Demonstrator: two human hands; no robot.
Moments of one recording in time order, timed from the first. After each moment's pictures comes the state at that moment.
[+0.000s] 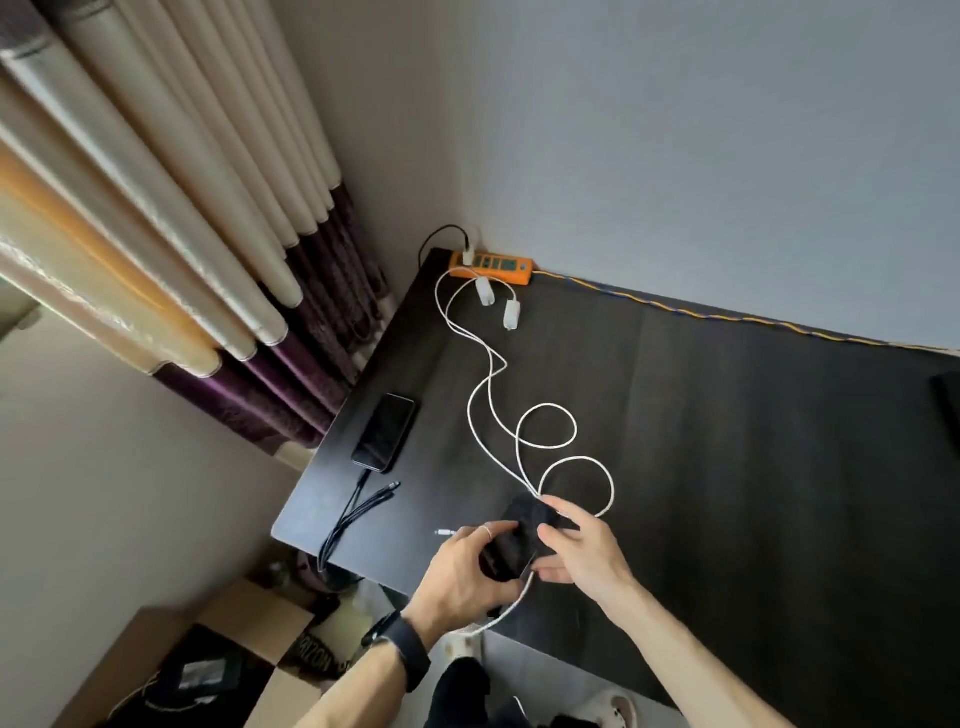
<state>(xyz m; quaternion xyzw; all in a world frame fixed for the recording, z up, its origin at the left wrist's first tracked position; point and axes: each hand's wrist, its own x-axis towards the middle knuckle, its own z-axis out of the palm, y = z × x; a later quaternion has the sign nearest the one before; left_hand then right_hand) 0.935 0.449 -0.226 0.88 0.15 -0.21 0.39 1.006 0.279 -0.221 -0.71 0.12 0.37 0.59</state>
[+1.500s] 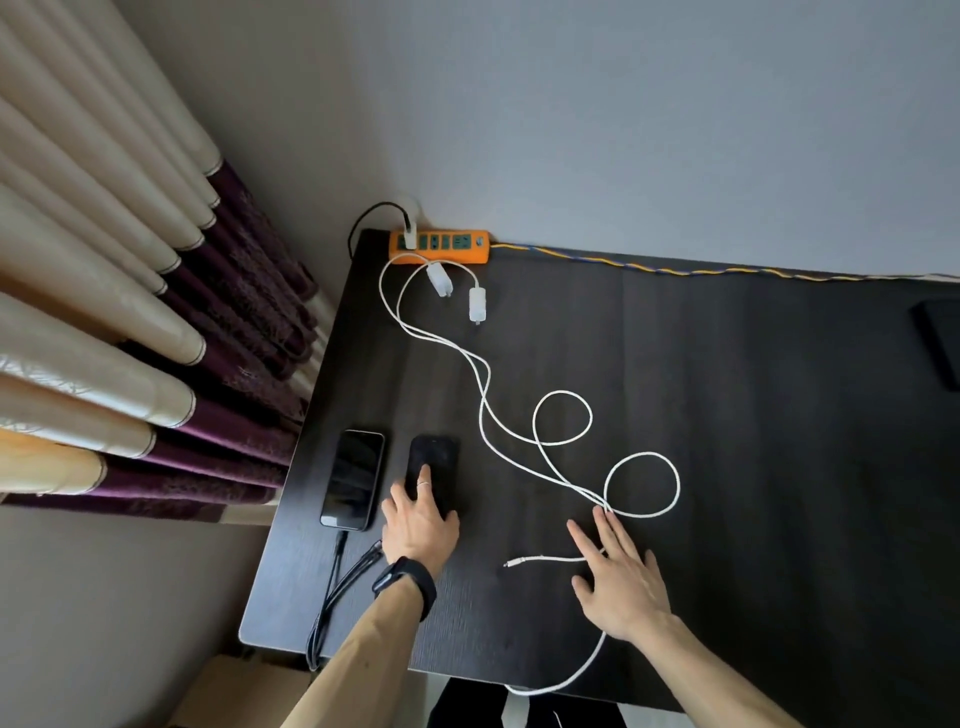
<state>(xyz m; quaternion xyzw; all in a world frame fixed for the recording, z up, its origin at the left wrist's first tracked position) 1.062 0.551 -0.334 0.92 0.26 -0.23 0.19 1.028 0.286 -0.336 -0.93 -0.05 0.35 0.07</state>
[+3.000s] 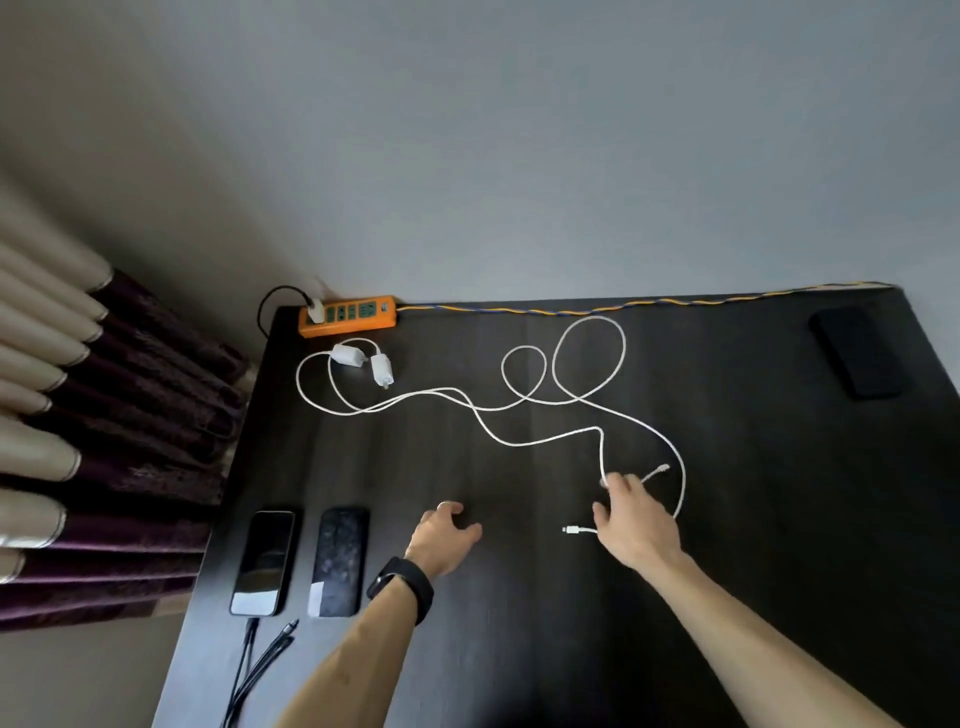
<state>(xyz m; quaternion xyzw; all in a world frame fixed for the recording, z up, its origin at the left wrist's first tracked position) 1.157 0.405 -0.303 0.86 0.19 -0.36 0.31 1.161 0.141 -0.283 -0.96 0.07 0.22 0.16</state>
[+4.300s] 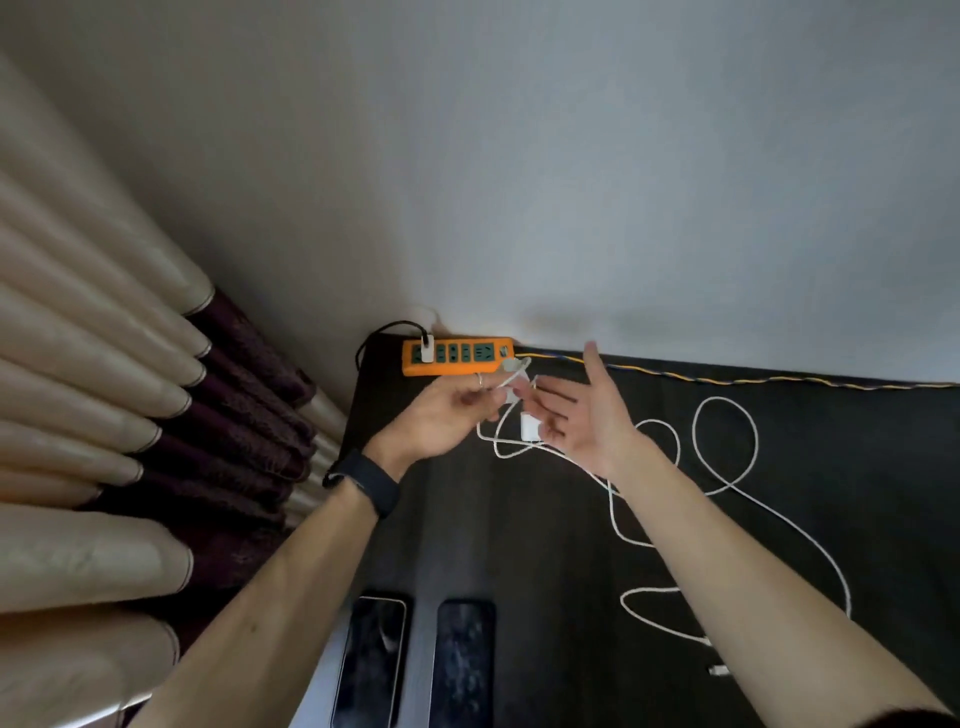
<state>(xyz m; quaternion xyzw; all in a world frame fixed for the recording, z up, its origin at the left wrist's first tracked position) 1.382 0.632 -0.202 0.77 -0.09 -0.19 0.60 1.396 0.432 -0.206 -0.47 0.31 0.30 0.77</state>
